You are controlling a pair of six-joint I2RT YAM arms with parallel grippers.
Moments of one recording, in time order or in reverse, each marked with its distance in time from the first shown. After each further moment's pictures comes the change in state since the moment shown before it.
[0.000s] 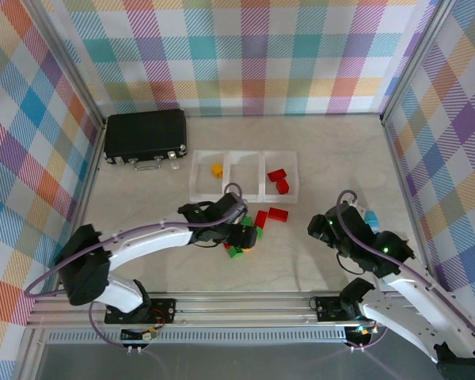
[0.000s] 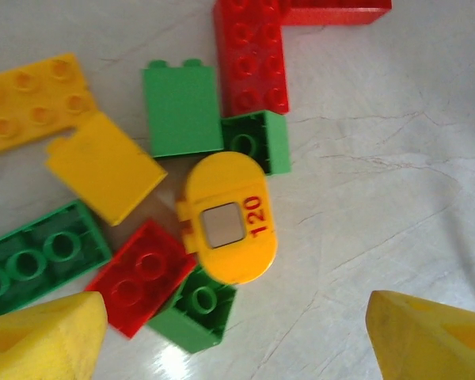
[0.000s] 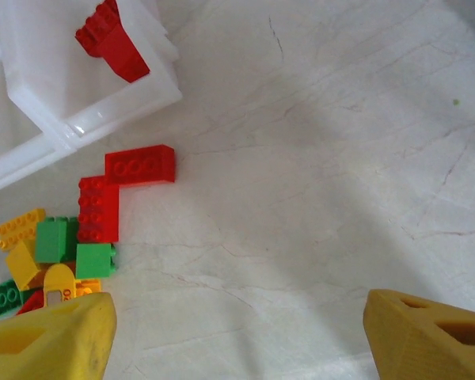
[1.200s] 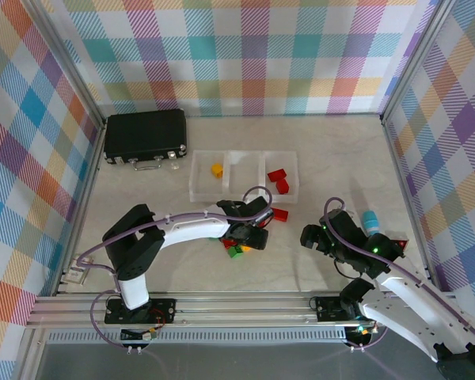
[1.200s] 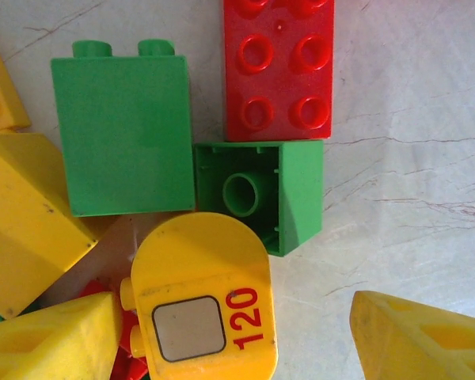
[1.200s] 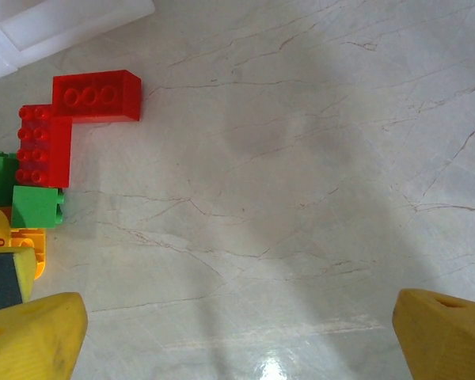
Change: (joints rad) left arm -0.046 0.316 0.196 -0.080 -0.075 -0.083; right arm 0.000 0.019 -0.095 0.031 -0.074 -0.087
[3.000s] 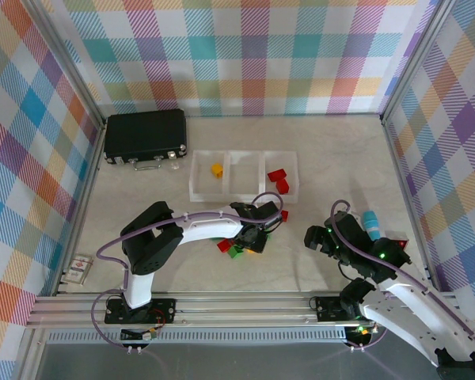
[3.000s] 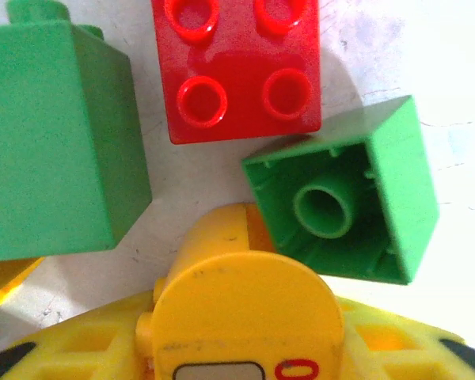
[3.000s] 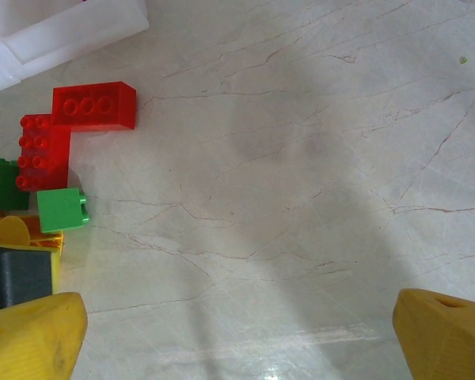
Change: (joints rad) left arm -0.030 0.121 0.079 -0.049 -0.014 0.039; right arm -0.006 -0.062 0.000 -0.037 0.023 -0.006
